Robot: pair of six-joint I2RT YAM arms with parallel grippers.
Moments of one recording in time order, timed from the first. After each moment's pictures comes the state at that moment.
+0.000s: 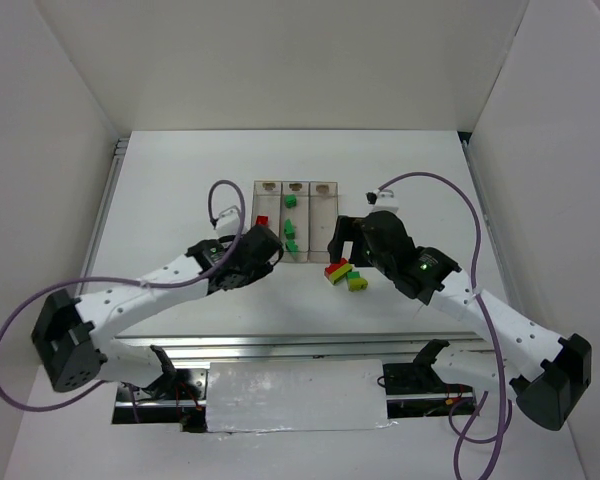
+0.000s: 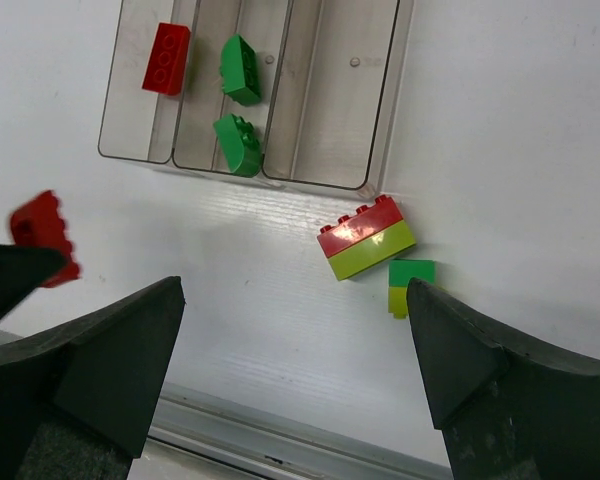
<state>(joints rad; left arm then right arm) -0.86 1.41 1.06 -0.77 -0.50 -1.29 0.72 1.02 0.89 -0.49 0.30 0.59</state>
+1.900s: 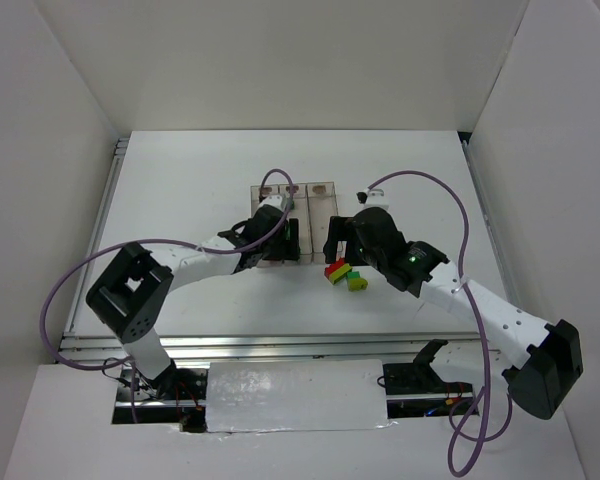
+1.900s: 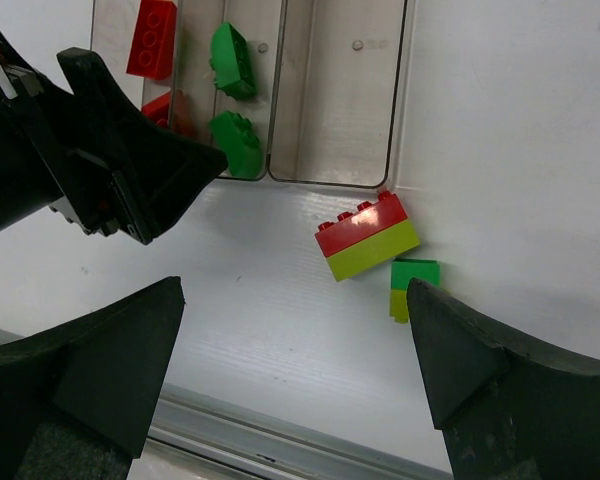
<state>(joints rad) -0.68 1.69 1.00 -0.07 -0.17 -0.56 0.70 1.10 0.90 -0.47 0.26 0.57</state>
